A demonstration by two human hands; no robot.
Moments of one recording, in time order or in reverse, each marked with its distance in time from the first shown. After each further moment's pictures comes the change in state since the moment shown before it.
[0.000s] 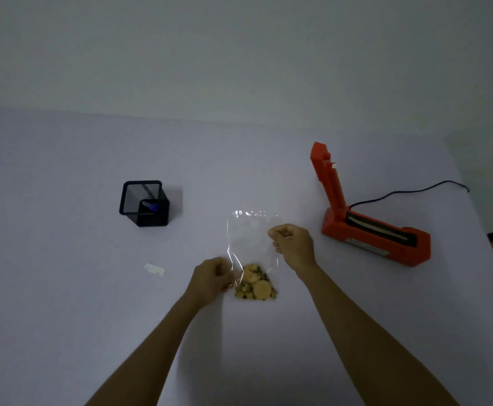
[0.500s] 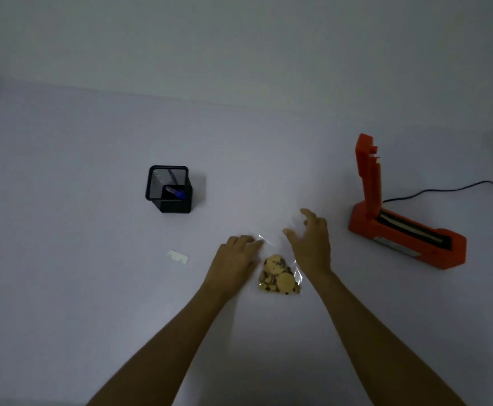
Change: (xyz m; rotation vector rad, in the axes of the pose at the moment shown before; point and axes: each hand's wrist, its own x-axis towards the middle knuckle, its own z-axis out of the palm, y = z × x) left_hand 0.009 -0.012 -0.010 0.663 0.188 0.630; right_hand -0.003 0.015 0.032 -0.472 0.140 -0.227
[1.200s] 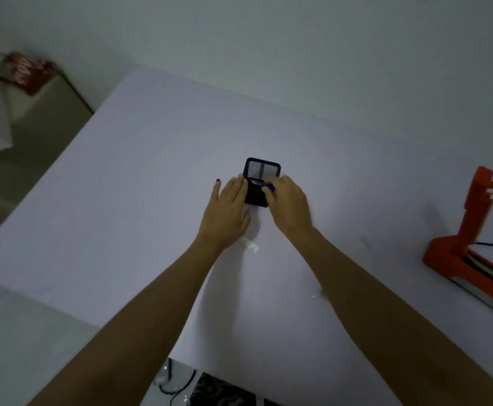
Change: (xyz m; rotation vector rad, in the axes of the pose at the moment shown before) left_hand -0.036 -0.127 -0.102 0.317 0.212 -0.249; right_hand -0.020 -0.192 0.105 -0.154 -0.102 -0.686
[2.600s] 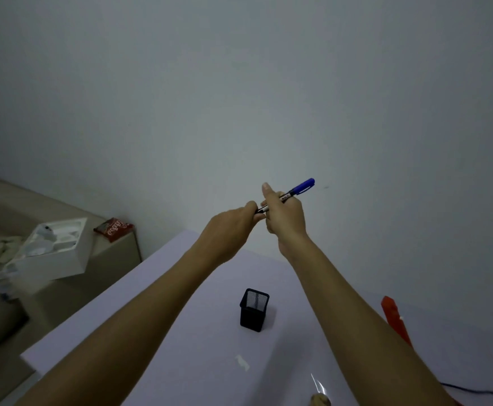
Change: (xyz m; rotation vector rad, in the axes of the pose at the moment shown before) left_hand -0.014 0.116 -0.334 0.107 0.434 0.085; right_hand -0.013 -0.205 -0.288 1.020 0.121 0.105
